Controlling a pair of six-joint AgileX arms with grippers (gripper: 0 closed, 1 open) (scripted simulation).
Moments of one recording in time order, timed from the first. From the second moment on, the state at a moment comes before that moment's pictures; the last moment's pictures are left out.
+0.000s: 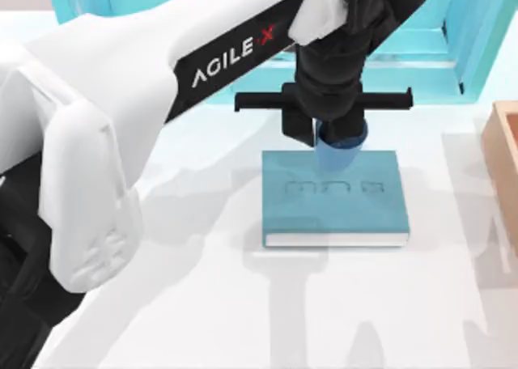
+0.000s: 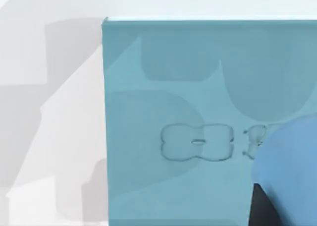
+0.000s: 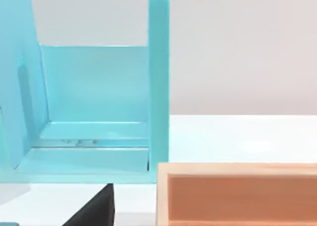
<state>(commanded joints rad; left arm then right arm) -0.79 2.39 2.31 -1.35 -0.14 -0.75 0.00 0.00 0.00 0.00 0.00 0.00</state>
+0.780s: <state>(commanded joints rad) -0.17 2.16 1.99 -1.32 -0.02 -0.14 0.00 0.00 0.00 0.00 0.00 0.00</state>
